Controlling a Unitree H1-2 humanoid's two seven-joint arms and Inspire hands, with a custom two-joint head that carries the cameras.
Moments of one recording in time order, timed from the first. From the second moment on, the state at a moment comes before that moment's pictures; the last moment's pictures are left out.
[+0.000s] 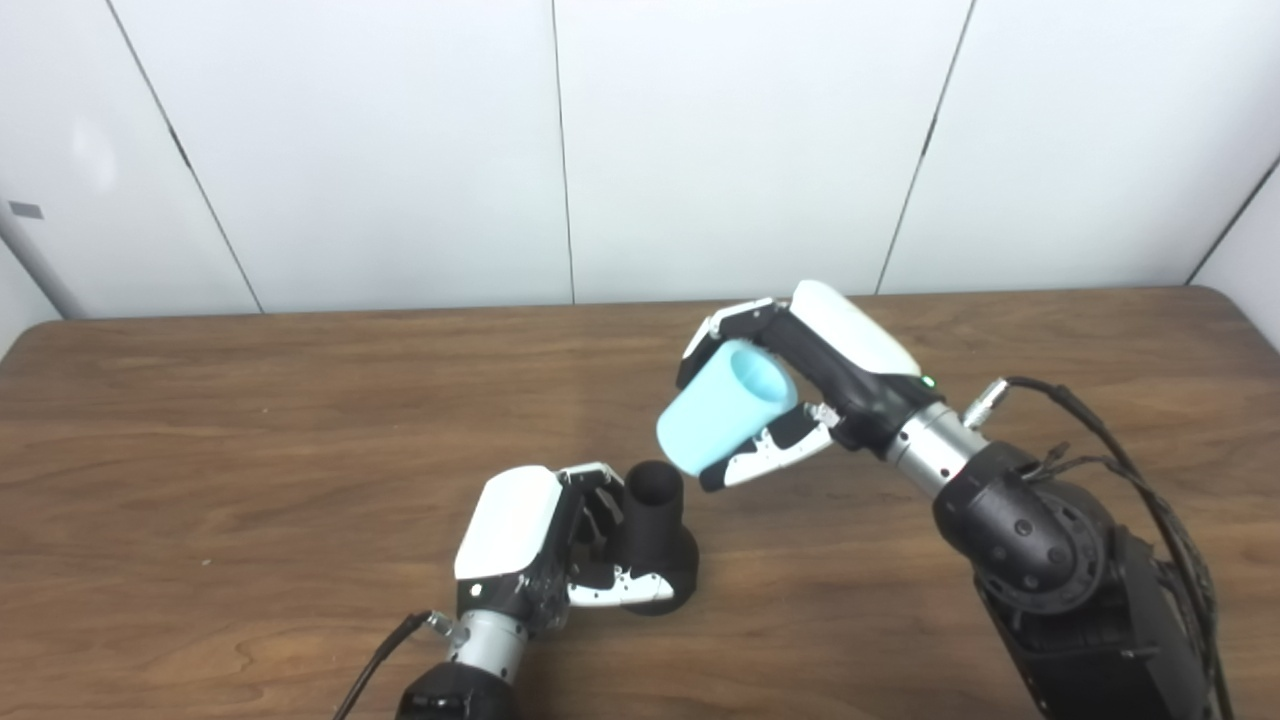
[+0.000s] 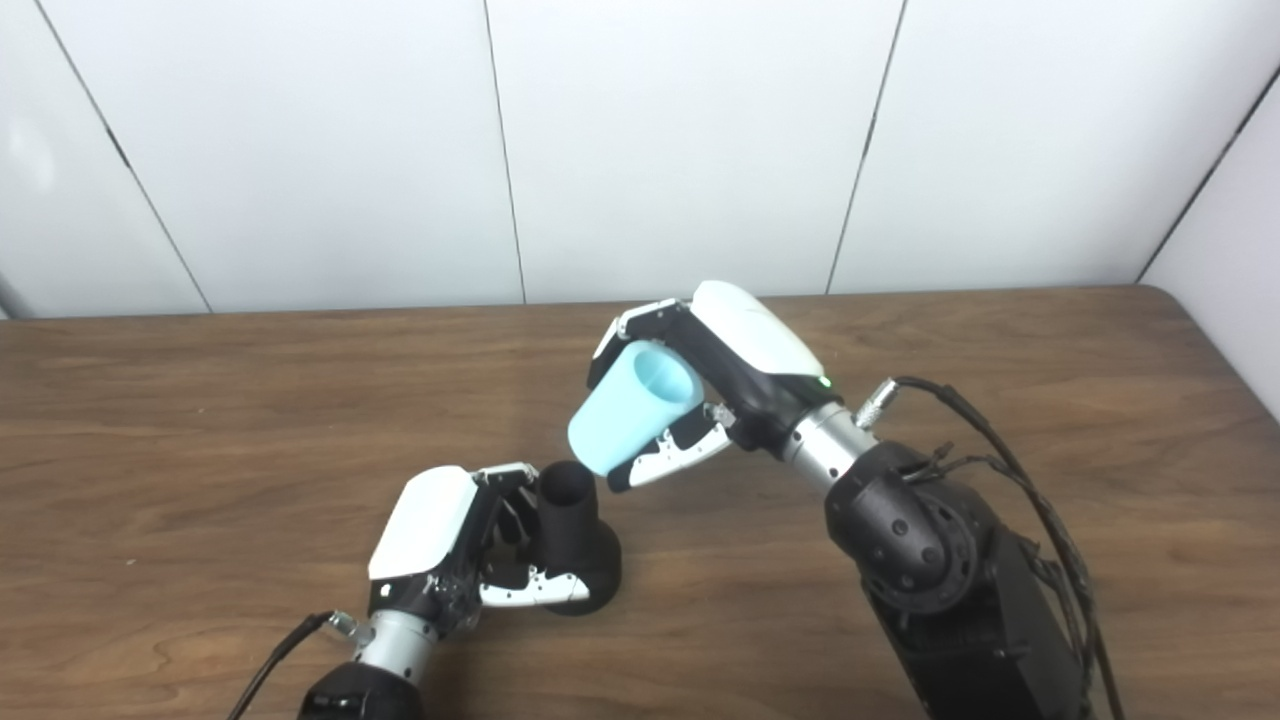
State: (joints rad) left arm -0.10 0.11 -0.44 -0.15 0.90 0.24 -0.04; right arm -0.37 -0.32 0.24 -0.51 -0.56 0.32 0.46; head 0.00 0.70
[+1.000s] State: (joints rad) left arm -0.11 0.10 -0.47 -0.15 0.90 0.27 -0.05; right arm -0.37 -0.36 0.22 -0.53 -0.49 0.34 0.52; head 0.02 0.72
